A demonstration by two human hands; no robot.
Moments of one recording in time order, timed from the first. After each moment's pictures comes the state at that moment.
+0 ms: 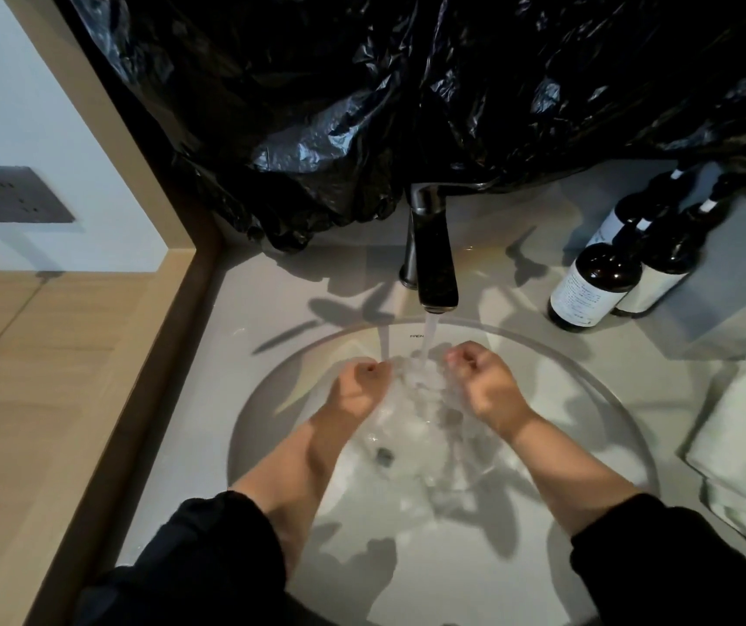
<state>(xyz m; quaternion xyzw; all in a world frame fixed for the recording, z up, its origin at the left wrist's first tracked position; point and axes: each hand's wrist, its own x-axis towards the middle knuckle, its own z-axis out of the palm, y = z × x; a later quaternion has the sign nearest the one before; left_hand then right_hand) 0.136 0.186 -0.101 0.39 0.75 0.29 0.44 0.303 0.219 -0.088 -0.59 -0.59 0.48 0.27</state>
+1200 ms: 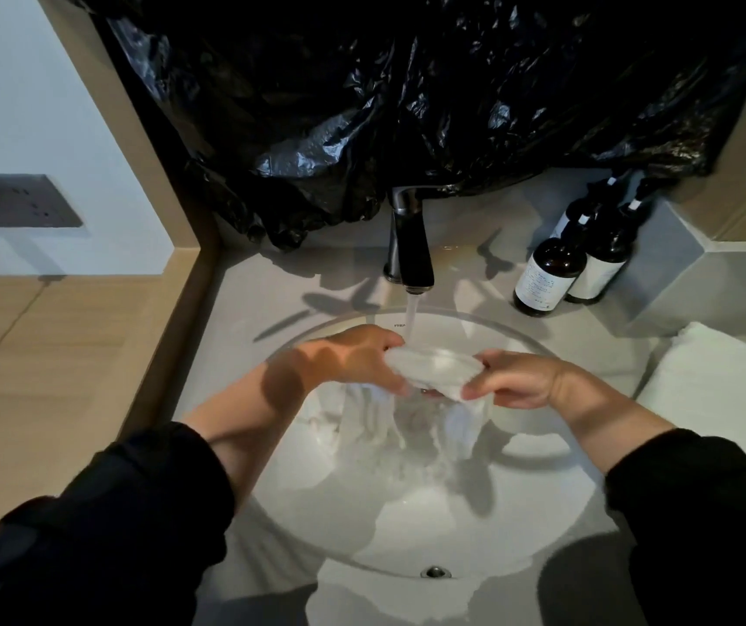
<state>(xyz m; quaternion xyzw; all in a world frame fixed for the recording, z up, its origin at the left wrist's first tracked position) 0.127 0.171 -0.004 0.69 0.57 0.06 0.44 0.362 0.211 -0.032 -0.39 -0.54 0.75 -0.02</state>
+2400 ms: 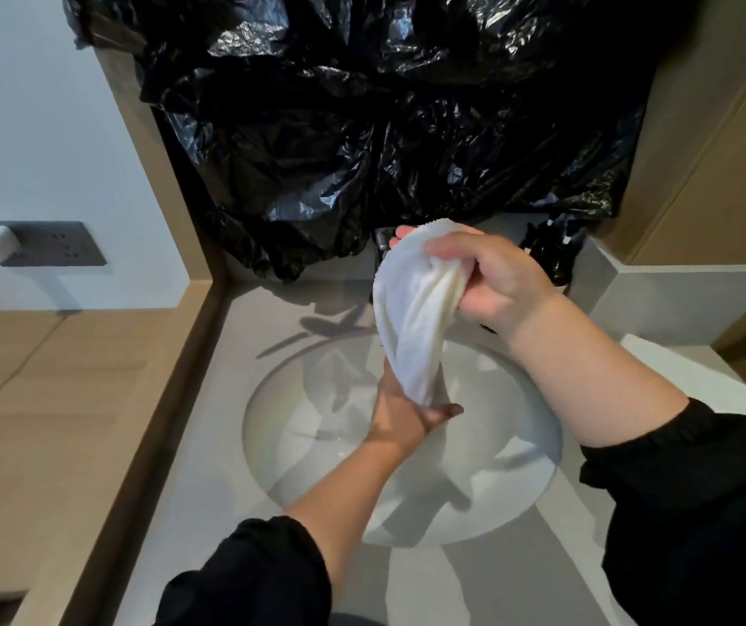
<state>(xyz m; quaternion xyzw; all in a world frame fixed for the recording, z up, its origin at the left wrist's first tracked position) 0.220 0.099 -0.025 0.50 0.61 0.44 0.43 0.309 0.166 0.139 -0.30 -0.43 0.76 0.39</state>
